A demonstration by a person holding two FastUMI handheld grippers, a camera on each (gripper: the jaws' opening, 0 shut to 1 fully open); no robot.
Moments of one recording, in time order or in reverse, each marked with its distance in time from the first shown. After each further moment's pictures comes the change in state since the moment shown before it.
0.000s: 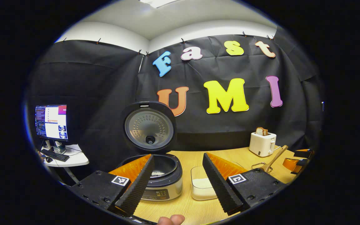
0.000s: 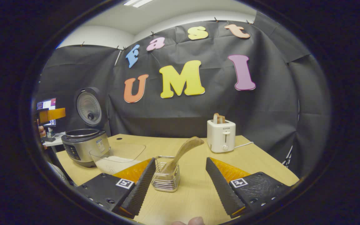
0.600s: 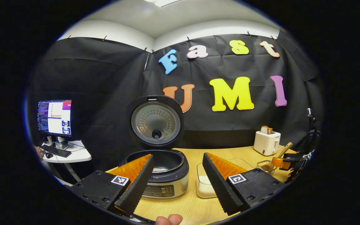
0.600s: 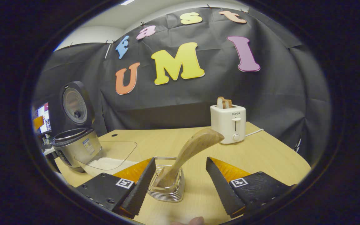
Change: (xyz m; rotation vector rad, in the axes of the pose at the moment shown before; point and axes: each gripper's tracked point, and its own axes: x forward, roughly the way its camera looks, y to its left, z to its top) left arm -0.002 0.023 -0.017 -0.018 0.033 0.040; right arm 0.079 0.001 -0.018 0.084 0.102 -0.019
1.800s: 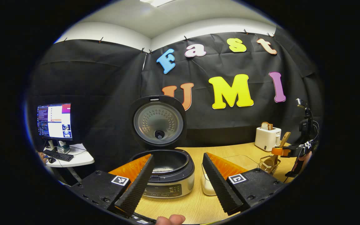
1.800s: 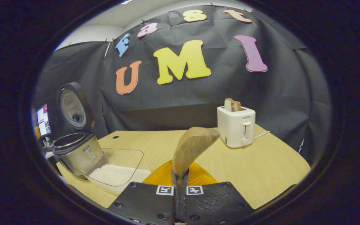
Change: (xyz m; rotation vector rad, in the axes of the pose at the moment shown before) left arm -0.003 0.017 0.005 0.026 -0.011 -0.015; right arm 0.016 0.028 0.032 -0.016 0.006 0.010
